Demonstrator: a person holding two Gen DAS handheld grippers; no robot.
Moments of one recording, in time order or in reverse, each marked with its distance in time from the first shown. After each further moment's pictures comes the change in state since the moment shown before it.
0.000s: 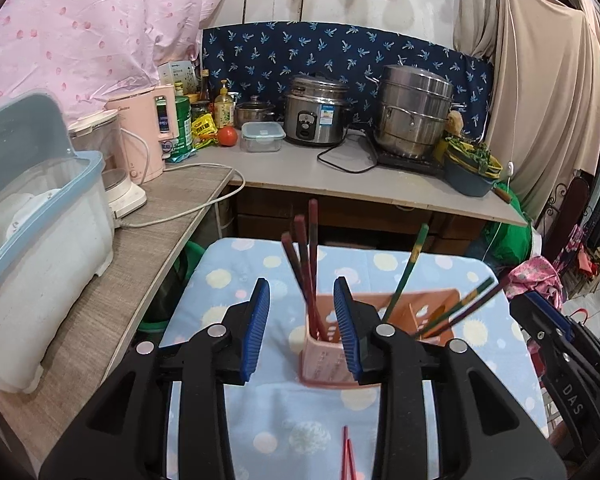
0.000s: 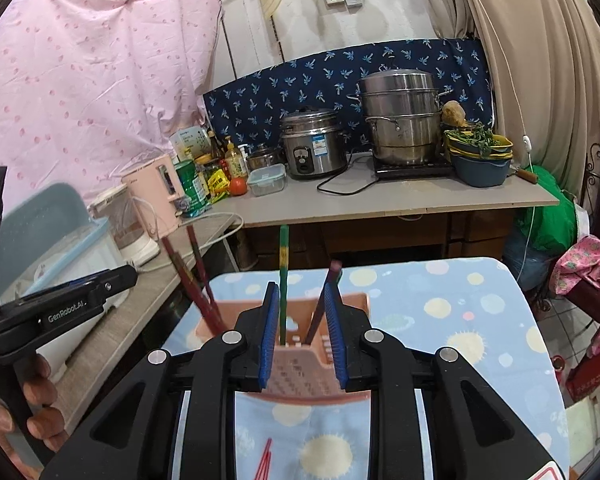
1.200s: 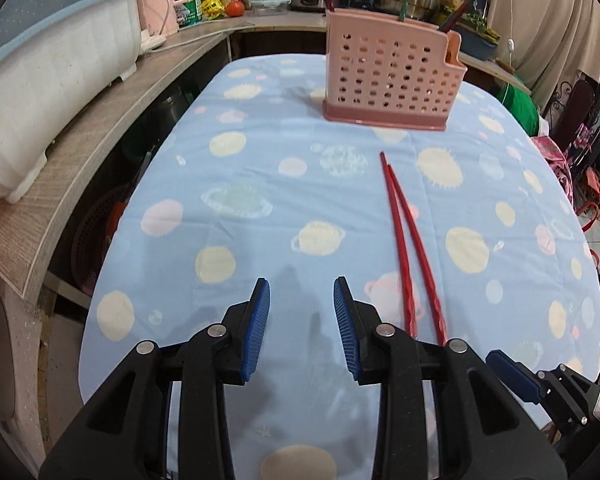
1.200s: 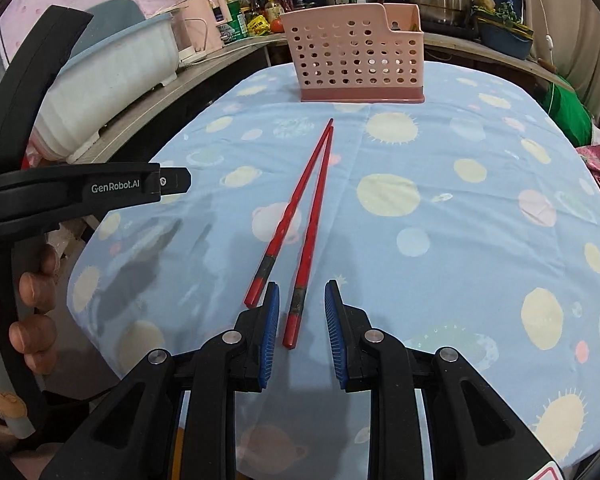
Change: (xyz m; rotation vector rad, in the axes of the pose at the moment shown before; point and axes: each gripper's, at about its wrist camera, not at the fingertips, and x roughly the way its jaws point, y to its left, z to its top) left arm -0.044 0.027 -0.236 0.053 0.355 0.034; right arm -0.077 0.051 -0.259 -0.082 0.431 0.049
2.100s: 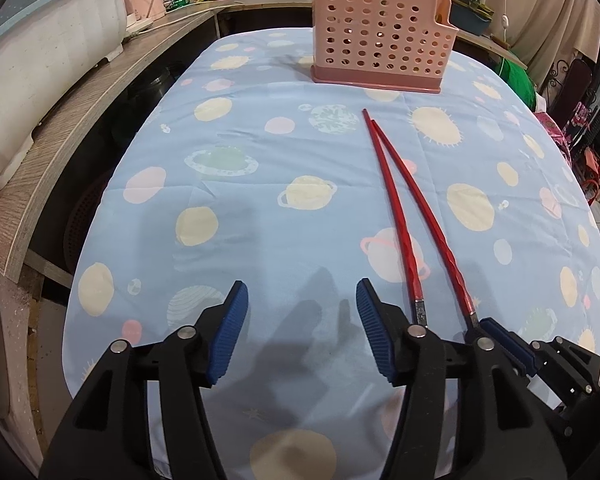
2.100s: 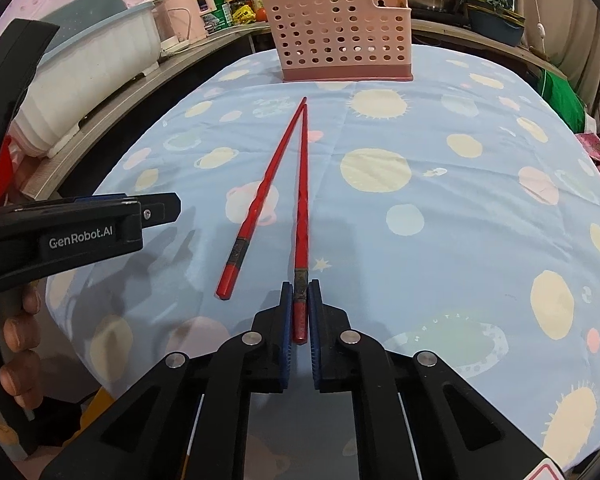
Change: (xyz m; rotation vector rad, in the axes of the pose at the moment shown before) left arm 0.015 -0.011 -0.021 0.036 0.059 -0.011; right arm 0.017 -0.013 -0.007 0.036 0.020 -0.043
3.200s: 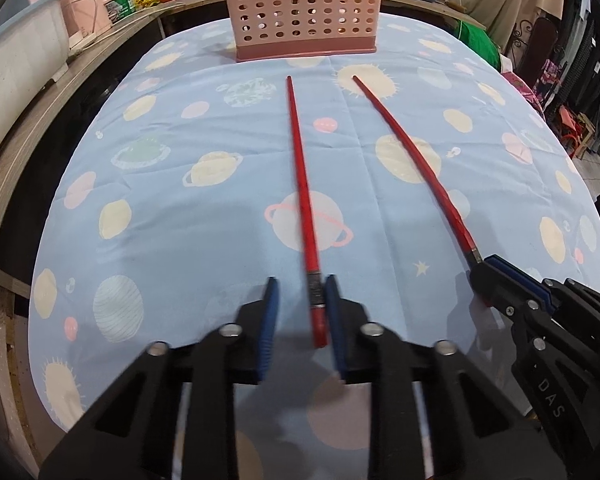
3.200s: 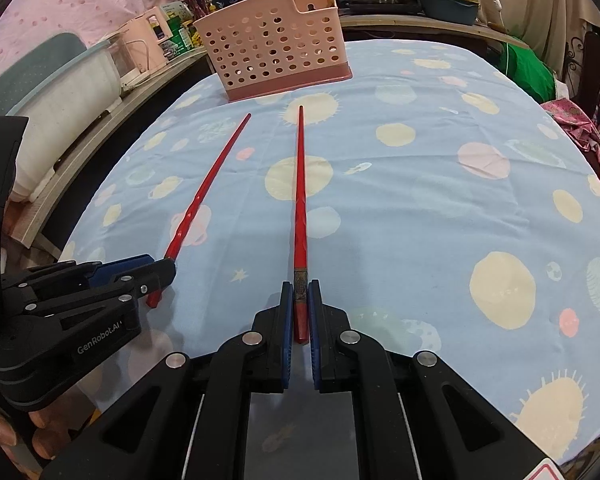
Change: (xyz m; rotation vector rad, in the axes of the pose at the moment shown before) left arm 0.017 -0.053 -0.018 0.135 0.034 -0.062; right arm -0.009 -0.042 -0.001 0.122 -0.028 -0.024
